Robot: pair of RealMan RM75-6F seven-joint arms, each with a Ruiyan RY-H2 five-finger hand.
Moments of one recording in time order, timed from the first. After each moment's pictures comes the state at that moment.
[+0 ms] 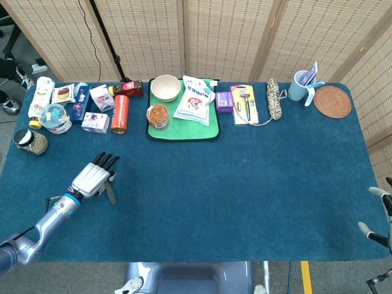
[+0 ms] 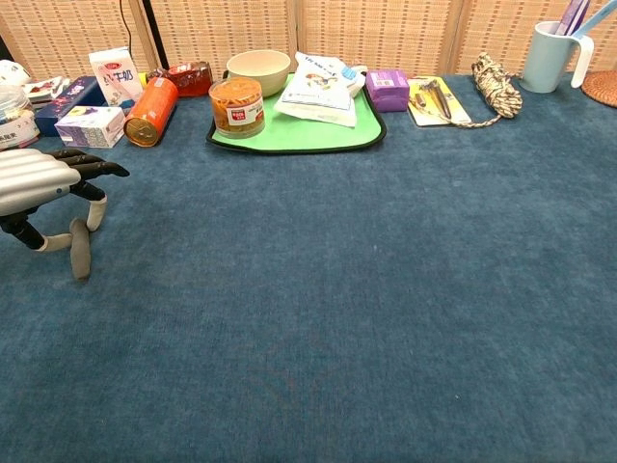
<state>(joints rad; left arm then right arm) -0.61 -1.52 0.06 -0.99 1.58 0.98 -0.03 -0.03 -0.94 0.10 -1.86 -1.41 1.59 -0.11</state>
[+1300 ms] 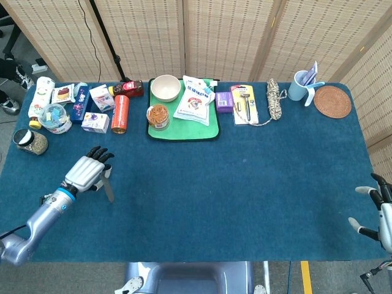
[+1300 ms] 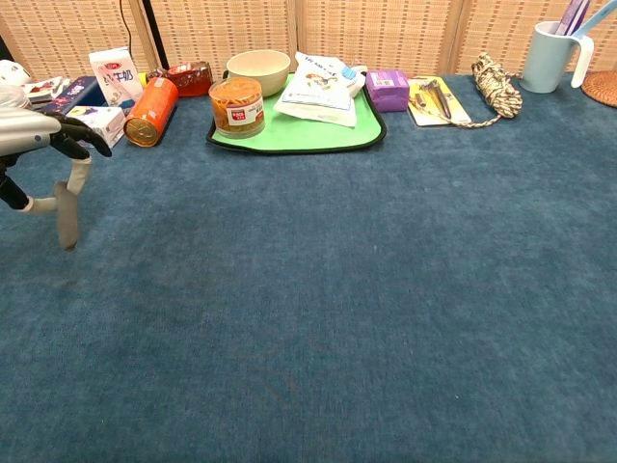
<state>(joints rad) -0.64 -1.30 -0.02 -1.33 1.44 0.90 0.02 0.01 -0.94 0.11 -1.86 -1.43 1.54 -0.07</state>
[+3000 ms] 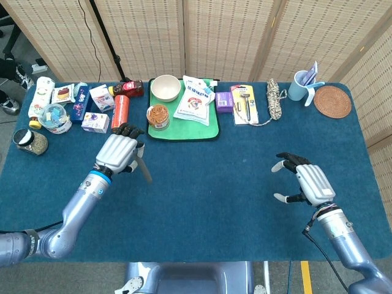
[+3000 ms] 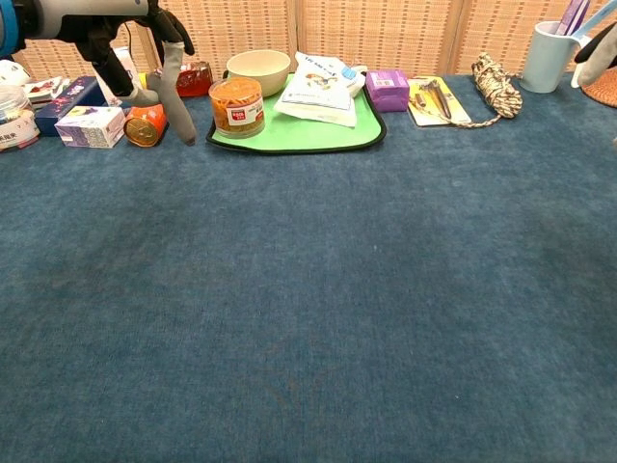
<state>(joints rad) -0.93 -1.22 -0.23 -1.88 0.67 1.01 0.62 0.42 -1.04 0.21 -1.86 -1.30 1.07 0.13</state>
